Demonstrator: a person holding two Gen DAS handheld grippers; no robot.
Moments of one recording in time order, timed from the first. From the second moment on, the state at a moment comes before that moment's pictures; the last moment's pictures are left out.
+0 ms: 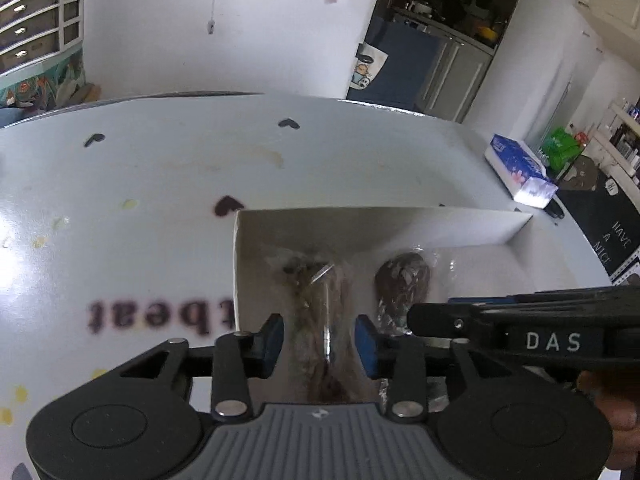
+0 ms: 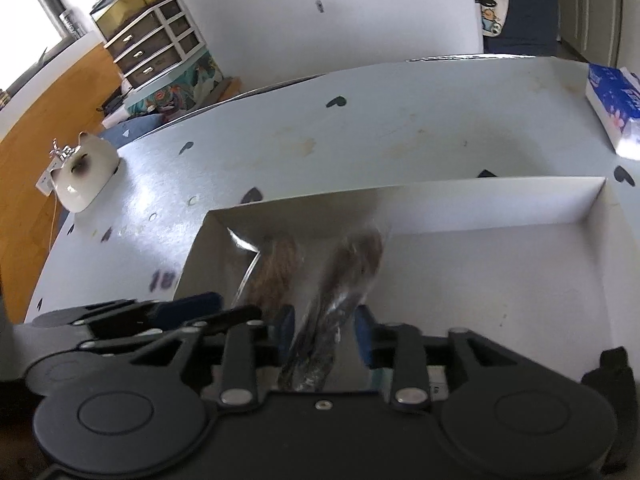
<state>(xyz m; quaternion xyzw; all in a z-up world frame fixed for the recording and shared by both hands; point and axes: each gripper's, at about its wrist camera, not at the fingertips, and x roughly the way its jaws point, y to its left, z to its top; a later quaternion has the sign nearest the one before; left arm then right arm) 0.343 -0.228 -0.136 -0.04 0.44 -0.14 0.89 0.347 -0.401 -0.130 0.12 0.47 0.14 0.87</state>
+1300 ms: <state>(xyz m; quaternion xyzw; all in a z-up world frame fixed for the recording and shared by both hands) 0.336 -0.226 -0.112 -0.04 0.46 -0.16 0.87 0.324 -0.411 -0.116 0.11 0.45 0.15 0.87</state>
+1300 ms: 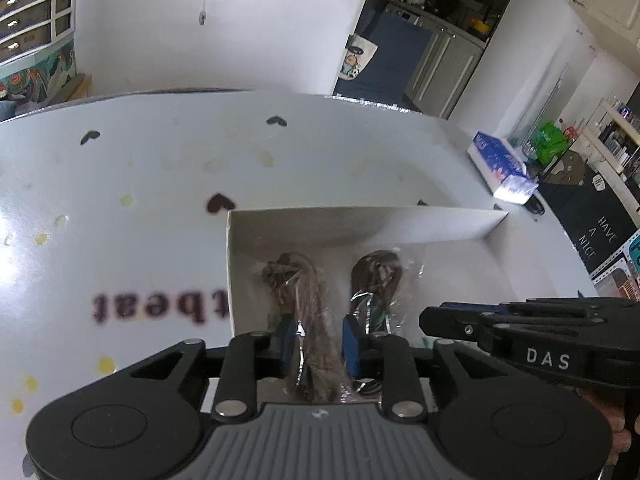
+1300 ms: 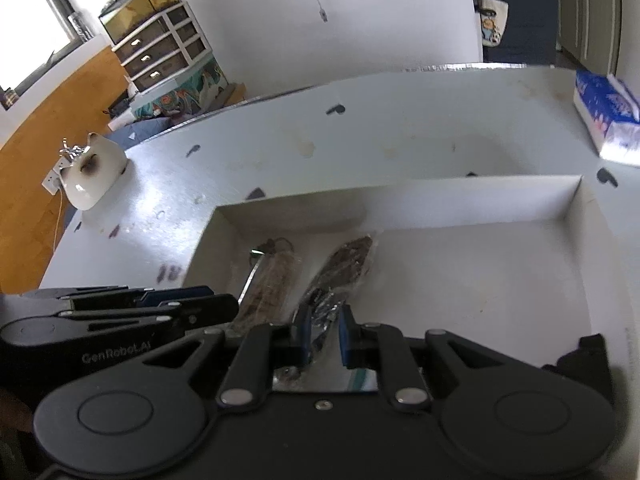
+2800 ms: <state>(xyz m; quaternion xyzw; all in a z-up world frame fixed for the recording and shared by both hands) 0.153 -0.177 -0.023 -0.07 0.34 -0.10 0.93 0.134 -0.417 -0.027 0.05 0.32 0.07 0.94</state>
